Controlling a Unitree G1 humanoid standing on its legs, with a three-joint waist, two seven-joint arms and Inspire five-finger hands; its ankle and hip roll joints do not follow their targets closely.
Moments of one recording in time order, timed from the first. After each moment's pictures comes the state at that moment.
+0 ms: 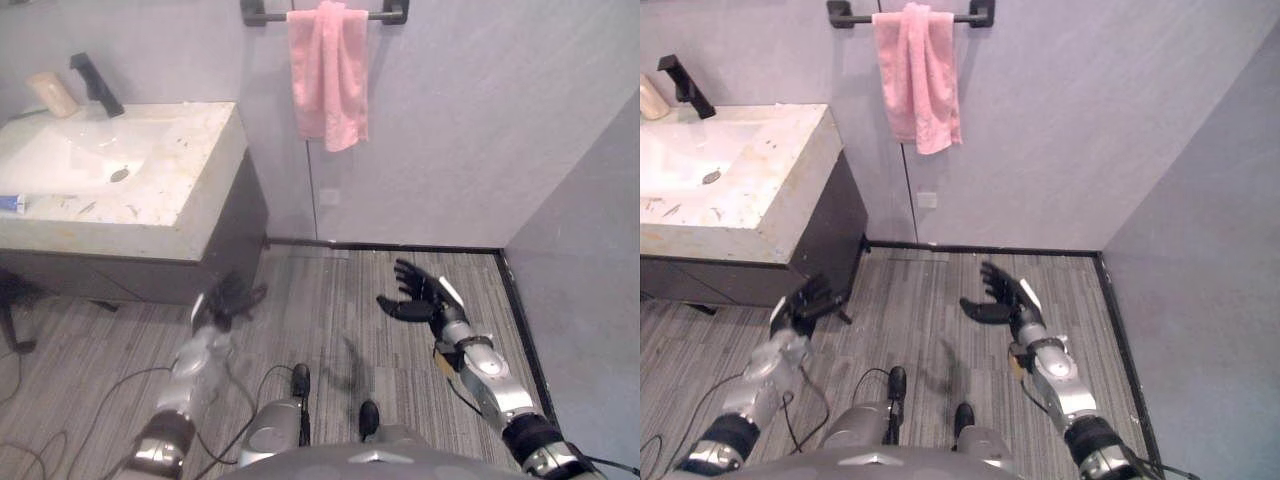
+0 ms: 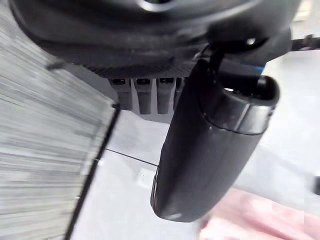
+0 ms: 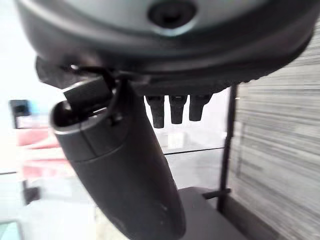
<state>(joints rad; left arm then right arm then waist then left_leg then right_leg) -0.10 0.31 -0.14 0.51 -0.64 -0.13 0.13 -0.05 -0.44 0.29 0.43 0.40 -0.26 0.03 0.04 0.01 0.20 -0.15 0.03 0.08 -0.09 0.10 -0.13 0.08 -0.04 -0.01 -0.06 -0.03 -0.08</state>
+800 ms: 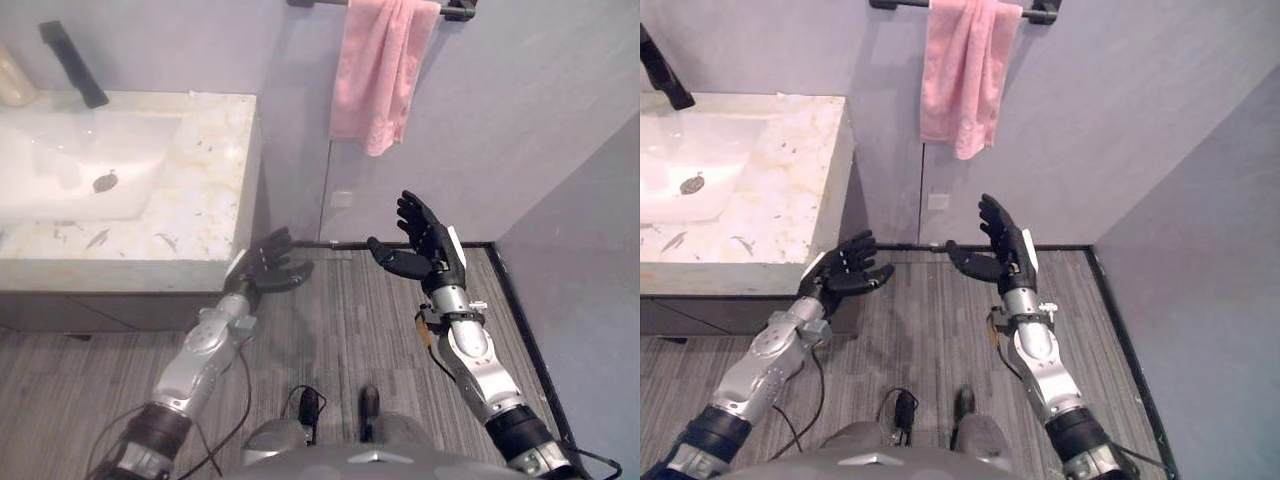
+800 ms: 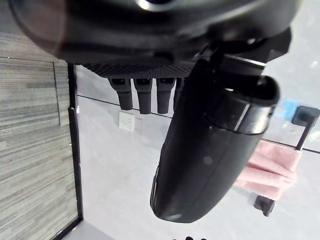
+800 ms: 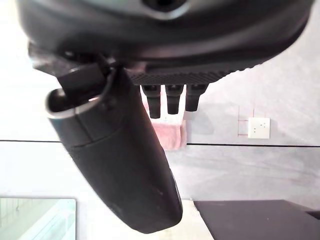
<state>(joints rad) -0.03 0.41 -0.29 0.10 -0.54 0.03 0.05 -0.05 -0.35 0.30 0.17 0.32 -0.33 -0.23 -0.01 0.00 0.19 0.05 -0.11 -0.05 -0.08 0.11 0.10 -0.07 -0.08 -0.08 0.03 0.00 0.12</state>
